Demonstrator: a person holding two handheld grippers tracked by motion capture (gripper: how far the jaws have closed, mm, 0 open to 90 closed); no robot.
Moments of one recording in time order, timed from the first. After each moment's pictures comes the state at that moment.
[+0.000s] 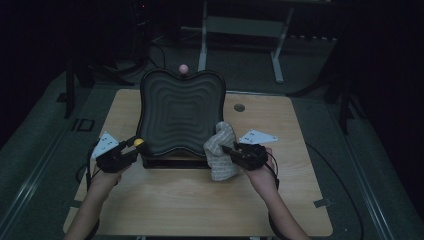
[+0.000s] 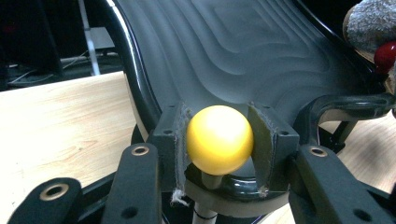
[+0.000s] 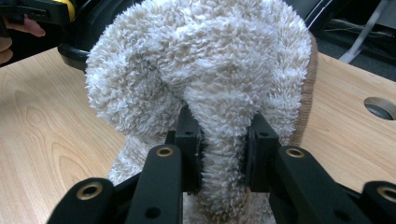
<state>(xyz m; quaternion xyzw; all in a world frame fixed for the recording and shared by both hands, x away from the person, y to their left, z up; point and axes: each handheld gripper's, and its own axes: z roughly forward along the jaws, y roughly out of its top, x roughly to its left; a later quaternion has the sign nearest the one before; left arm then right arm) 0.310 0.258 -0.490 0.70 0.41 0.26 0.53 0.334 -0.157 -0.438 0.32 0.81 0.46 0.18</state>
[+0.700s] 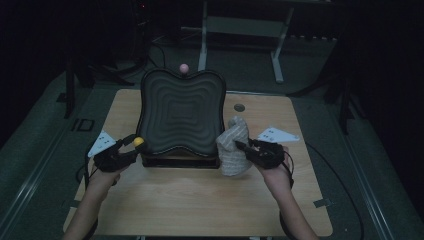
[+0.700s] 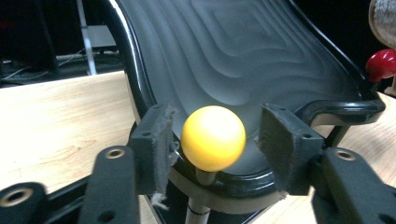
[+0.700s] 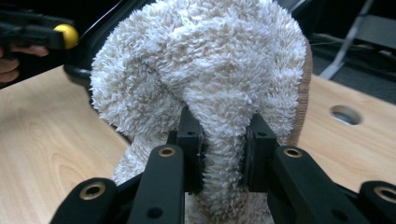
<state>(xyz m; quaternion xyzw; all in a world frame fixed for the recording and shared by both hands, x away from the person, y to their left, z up) 0.306 0.263 -0.485 0.69 0.41 0.25 0.54 0.326 -0.194 -0.413 0.33 0.78 0.49 0.20</state>
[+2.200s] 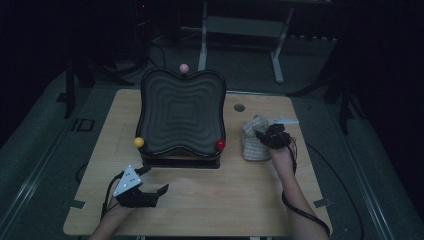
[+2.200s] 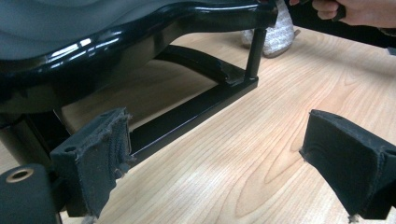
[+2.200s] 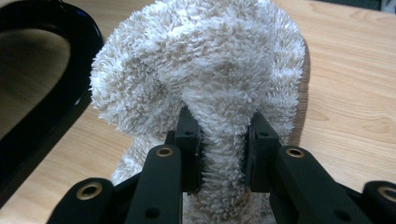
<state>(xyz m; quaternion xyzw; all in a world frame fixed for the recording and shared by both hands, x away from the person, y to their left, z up) 0.245 0.203 -0.539 0.75 0.34 0.22 0.52 0.439 -0.252 -0.499 0.48 0.76 0.37 0.21</state>
